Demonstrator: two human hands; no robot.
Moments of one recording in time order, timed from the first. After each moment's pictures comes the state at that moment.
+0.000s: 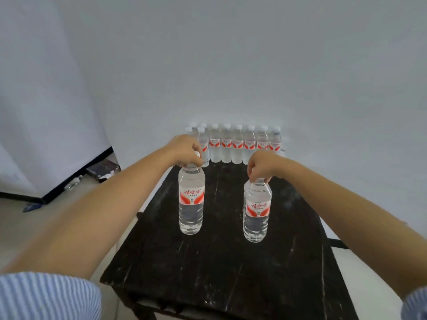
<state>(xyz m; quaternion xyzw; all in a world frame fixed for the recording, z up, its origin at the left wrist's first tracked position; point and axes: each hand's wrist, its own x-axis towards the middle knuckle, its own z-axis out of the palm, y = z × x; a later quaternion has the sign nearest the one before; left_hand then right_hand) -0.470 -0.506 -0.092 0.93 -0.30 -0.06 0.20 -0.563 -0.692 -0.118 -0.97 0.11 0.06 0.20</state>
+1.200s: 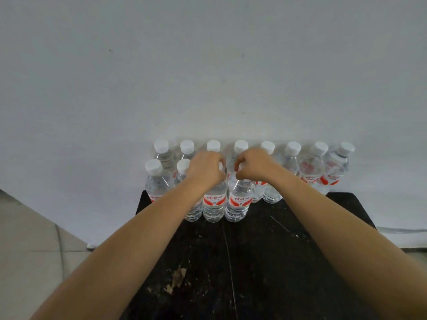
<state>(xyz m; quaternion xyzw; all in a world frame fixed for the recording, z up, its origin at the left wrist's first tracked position) -0.040 -0.739 -0.247 0.91 -0.37 -0.06 0.18 -0.104 -0.851 -0.237 -0.97 0.18 0.05 0.18</state>
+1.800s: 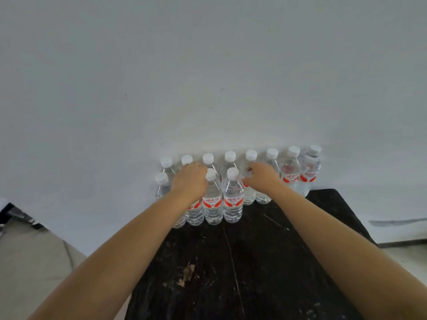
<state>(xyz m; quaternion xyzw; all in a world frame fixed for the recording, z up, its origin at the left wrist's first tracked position) -0.072 -0.690 -0.206 0.91 -0.41 0.00 0.05 -0.170 -0.836 -0.220 -0.92 0.30 -0.04 0.25</state>
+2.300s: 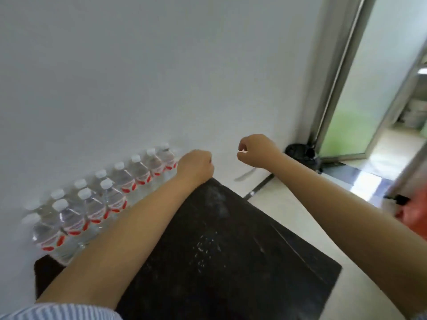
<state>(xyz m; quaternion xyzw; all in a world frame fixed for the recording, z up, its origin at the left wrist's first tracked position) -0.372 -0.742 -0.125 0.72 -0.69 0.03 0.10 -0.525 -0.792 -0.105 -0.84 0.51 -0.14 0.07</state>
